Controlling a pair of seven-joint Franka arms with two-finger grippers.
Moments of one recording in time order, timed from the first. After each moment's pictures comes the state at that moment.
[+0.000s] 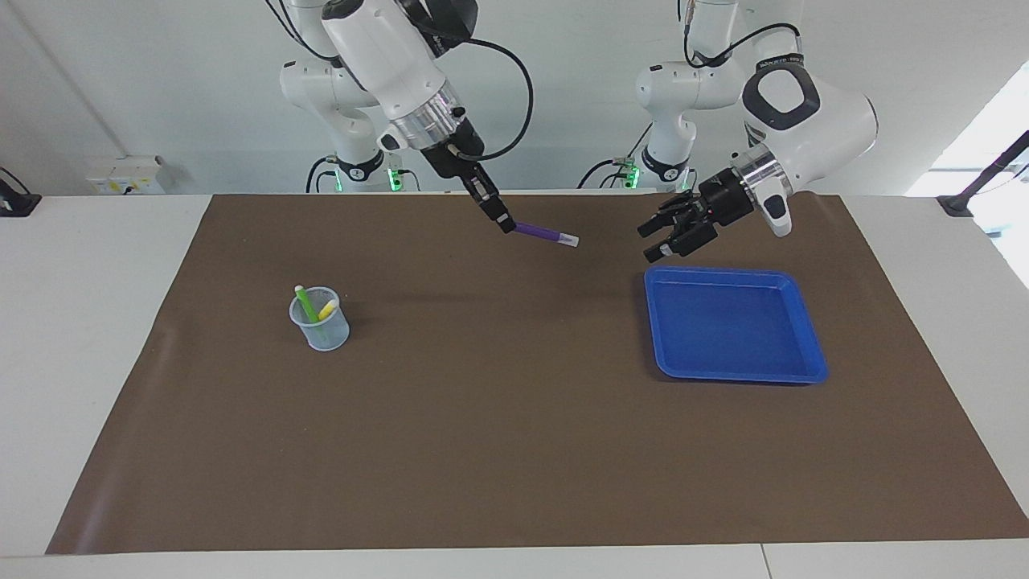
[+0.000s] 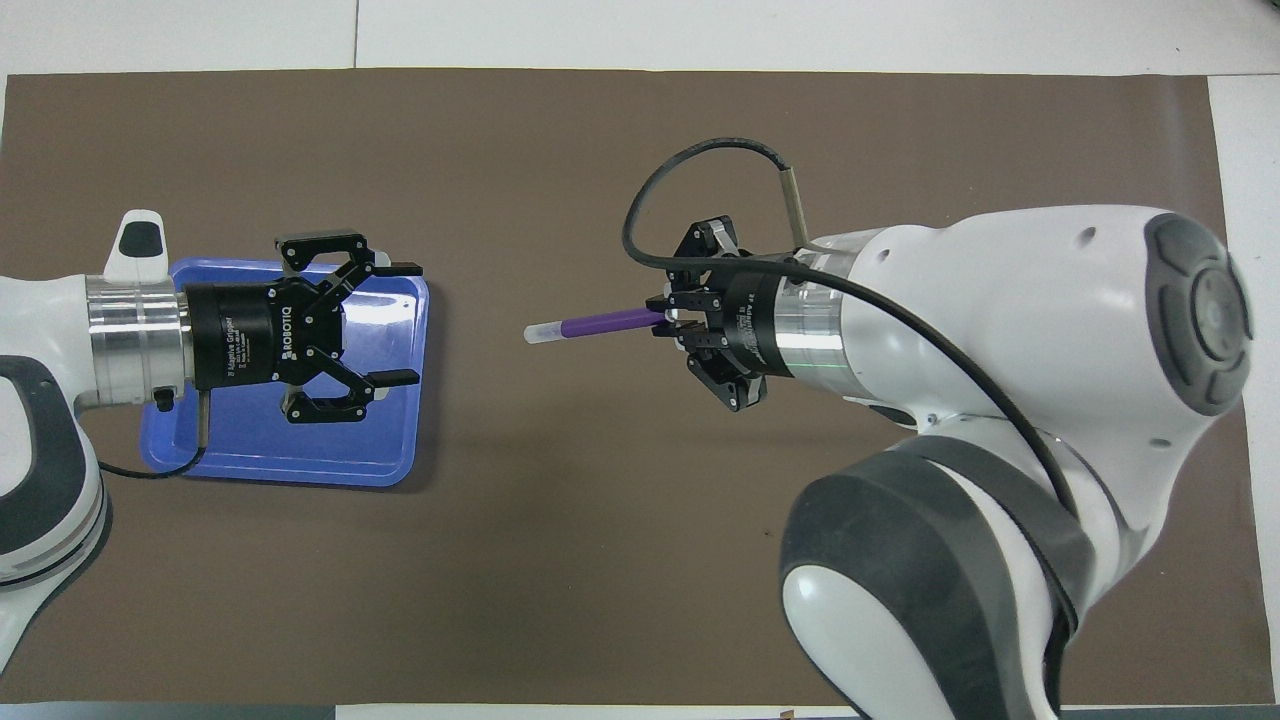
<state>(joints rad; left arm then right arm) -0.03 -0.16 -0.15 -2.12 -1.07 2.03 -0.87 0.04 0.02 0.46 -1.76 0.45 2.16 1.61</state>
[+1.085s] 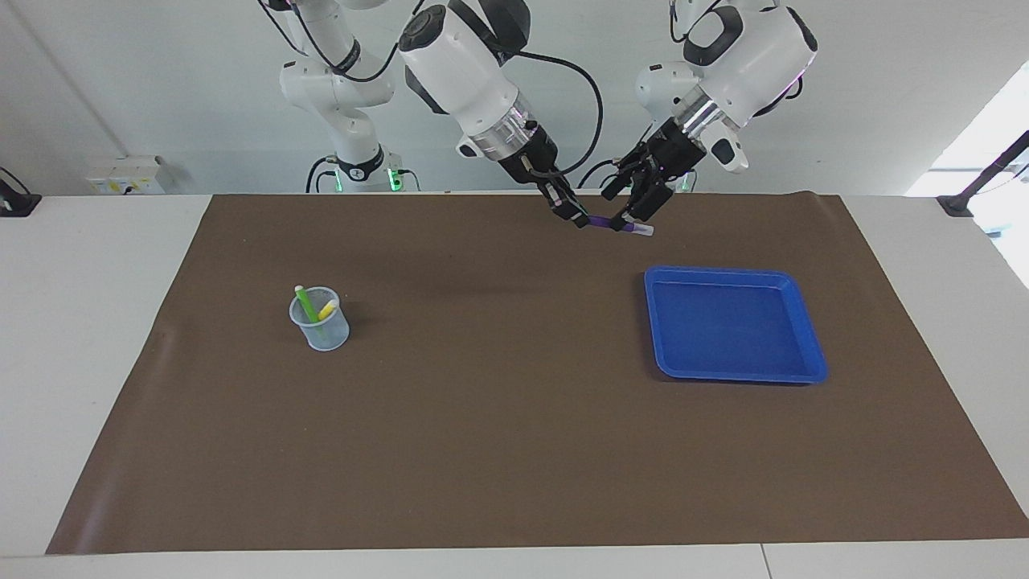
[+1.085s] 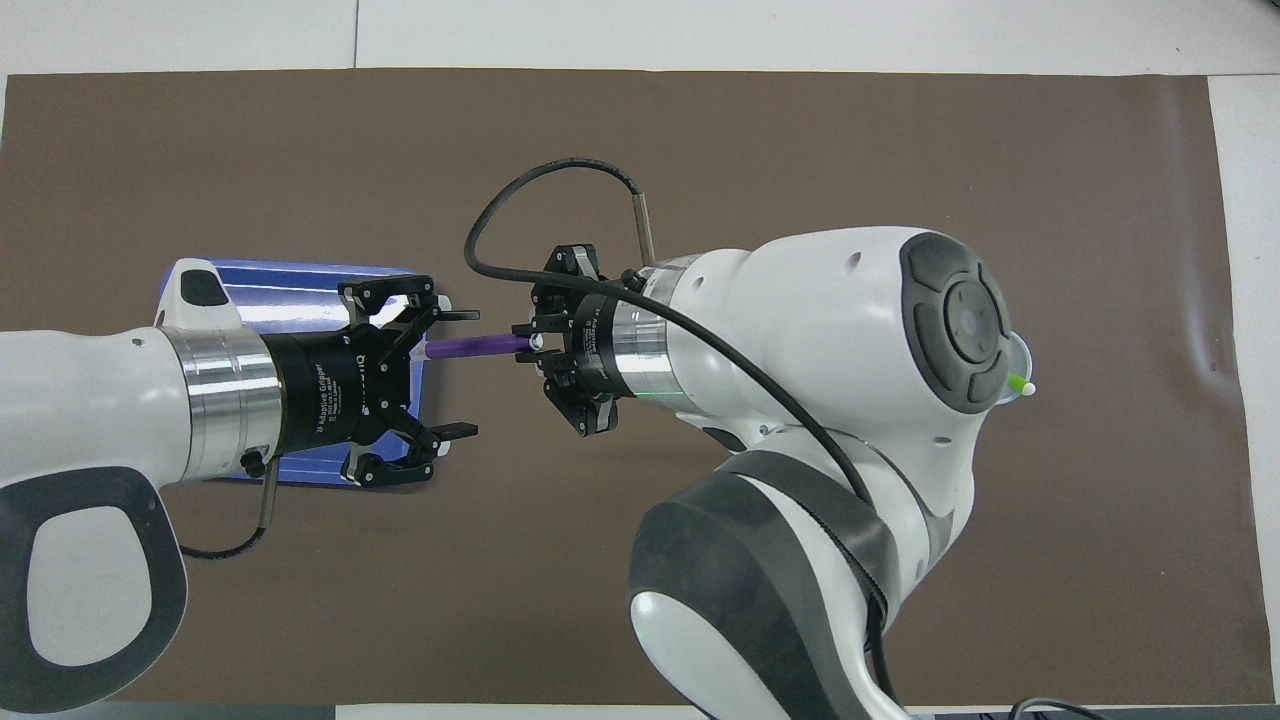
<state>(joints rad) -0.05 -0.29 -0.32 -2.12 -0.76 2.12 -1.42 0.05 0.15 0.62 -1.68 0.45 2.26 1.82</state>
